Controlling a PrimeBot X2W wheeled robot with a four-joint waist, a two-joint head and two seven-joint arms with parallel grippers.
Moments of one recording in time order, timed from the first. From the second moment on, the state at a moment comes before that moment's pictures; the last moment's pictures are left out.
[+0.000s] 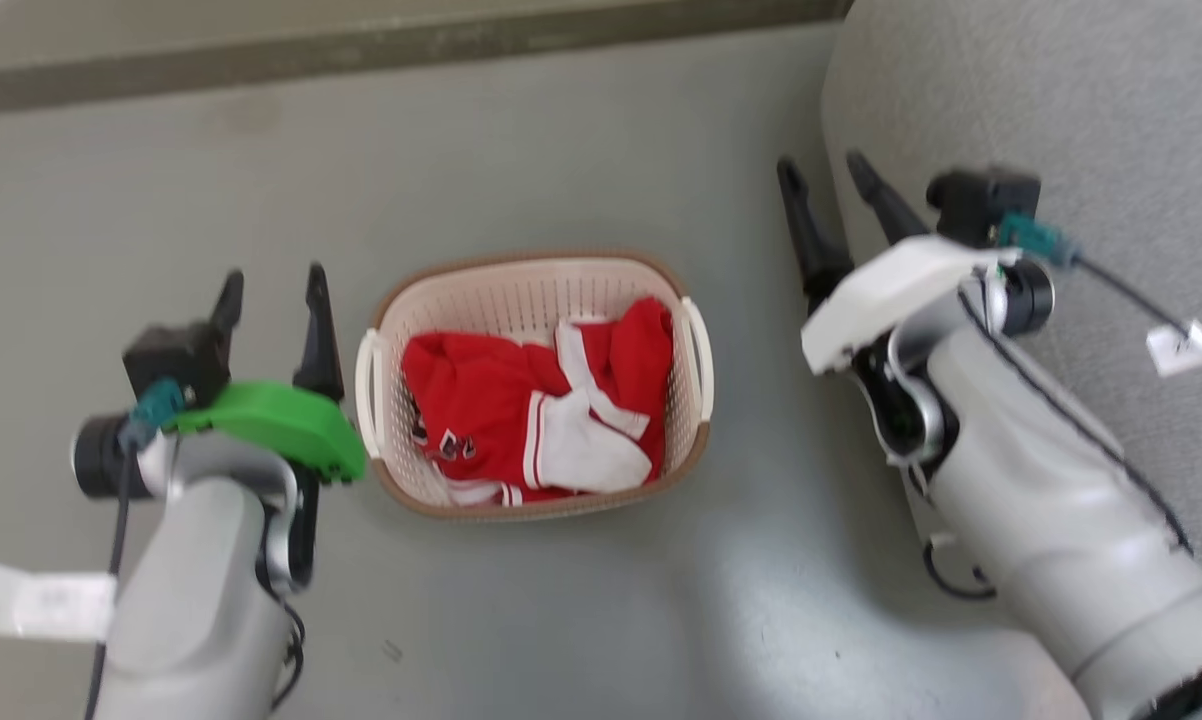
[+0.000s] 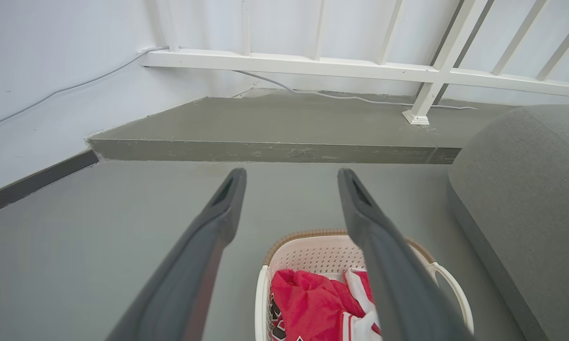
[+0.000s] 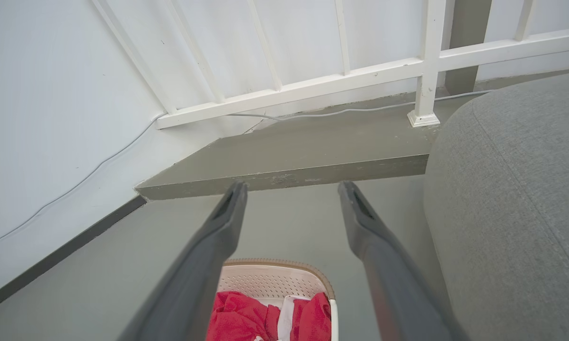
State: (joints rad) left arm -0.49 0.11 -0.32 0.53 -0.46 0.08 -0.26; right arm -0.70 -0.14 0.62 0.65 0.70 -0.07 -0.25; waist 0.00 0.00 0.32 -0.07
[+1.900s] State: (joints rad) left arm 0.07 0.08 -0.21 0.17 -0.33 0.10 -0.26; right arm -0.03 -0.10 0.39 0.22 0.40 -0.12 -0.25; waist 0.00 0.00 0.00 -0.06
